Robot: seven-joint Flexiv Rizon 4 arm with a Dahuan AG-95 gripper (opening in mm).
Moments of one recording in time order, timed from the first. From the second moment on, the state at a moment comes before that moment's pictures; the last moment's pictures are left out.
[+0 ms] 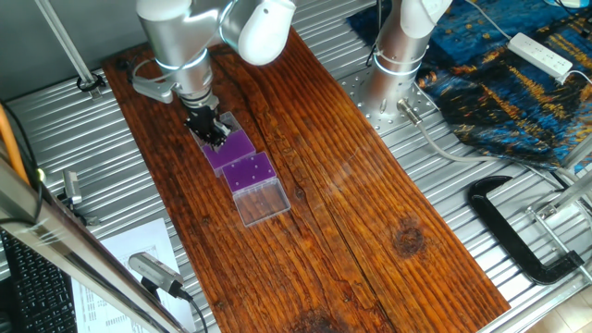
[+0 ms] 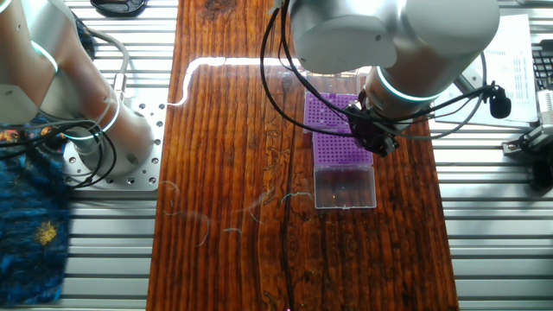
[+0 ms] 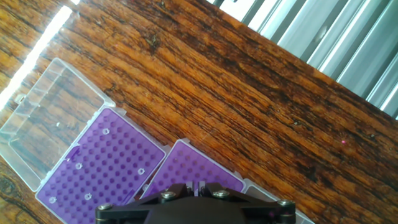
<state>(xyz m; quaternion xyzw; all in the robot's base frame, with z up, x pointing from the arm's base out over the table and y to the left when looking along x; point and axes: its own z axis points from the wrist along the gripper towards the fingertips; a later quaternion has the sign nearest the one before) 0.530 -0.025 0.072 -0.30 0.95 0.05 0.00</state>
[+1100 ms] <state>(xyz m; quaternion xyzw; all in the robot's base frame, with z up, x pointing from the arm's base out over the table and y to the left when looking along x) 0.531 -0.024 0.072 -0.30 0.95 0.05 0.00</state>
